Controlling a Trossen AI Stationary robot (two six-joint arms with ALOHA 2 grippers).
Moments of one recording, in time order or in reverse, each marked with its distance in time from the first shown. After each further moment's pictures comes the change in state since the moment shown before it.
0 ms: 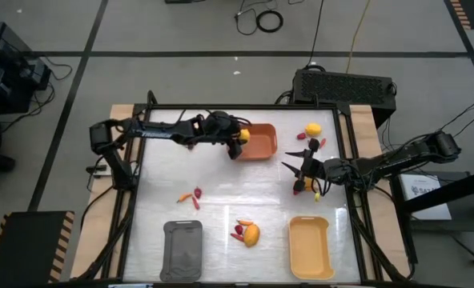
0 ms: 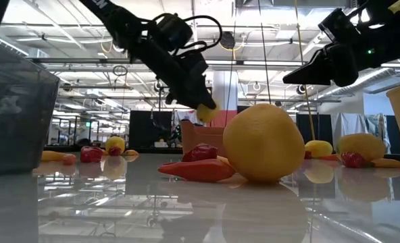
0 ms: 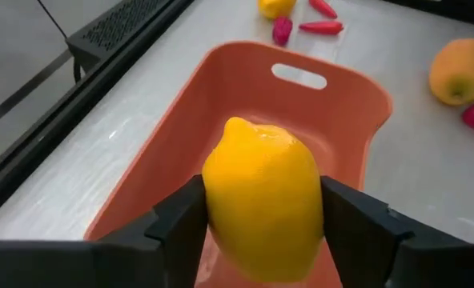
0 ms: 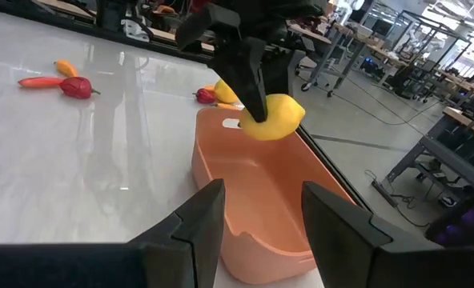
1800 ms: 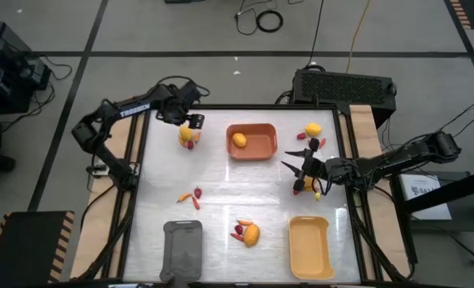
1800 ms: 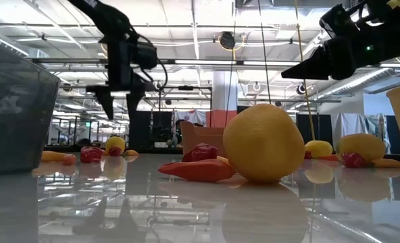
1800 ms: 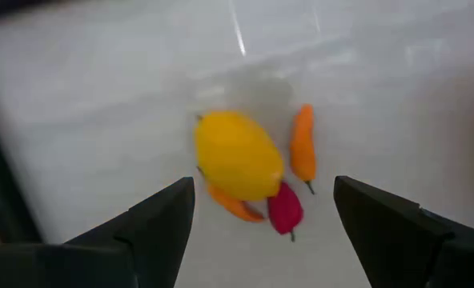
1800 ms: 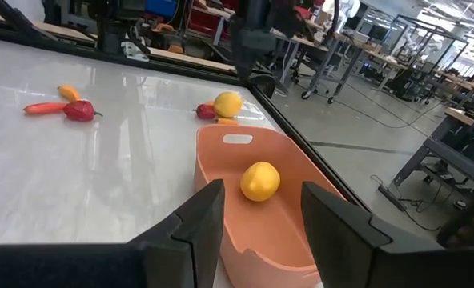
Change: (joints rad) left arm 0.407 -0.107 0.138 -1.015 -0.042 -0.534; right arm 0.000 0.000 0.000 0.046 -0.006 0.027
